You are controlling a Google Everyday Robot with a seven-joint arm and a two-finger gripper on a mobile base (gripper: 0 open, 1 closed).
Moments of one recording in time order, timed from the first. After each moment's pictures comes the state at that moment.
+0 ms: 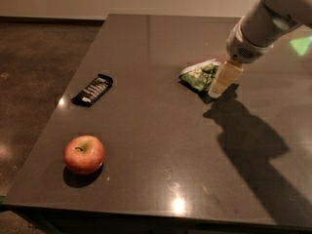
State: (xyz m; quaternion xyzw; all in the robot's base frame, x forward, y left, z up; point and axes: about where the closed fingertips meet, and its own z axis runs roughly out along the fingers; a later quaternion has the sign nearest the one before) arm 0.608 -0.187 0.902 -0.53 0.81 -0.05 0.24
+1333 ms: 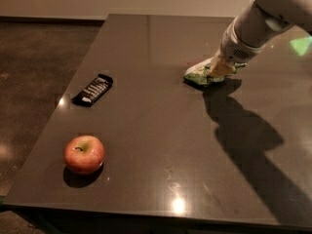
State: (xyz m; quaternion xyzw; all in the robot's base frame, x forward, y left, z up) arm 0.617 -0.173 0.896 -0.58 0.77 -0.04 0.24
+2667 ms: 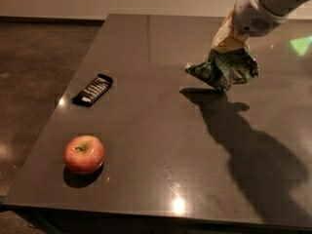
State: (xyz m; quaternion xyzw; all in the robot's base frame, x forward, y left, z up) arm 0.586 -0.155 0.984 -0.61 0.74 -0.03 0.30
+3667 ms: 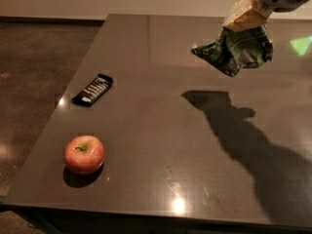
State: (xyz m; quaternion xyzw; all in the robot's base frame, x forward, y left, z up) arm 0.569 -0.169 1.042 -0.60 0.72 -0.02 0.34
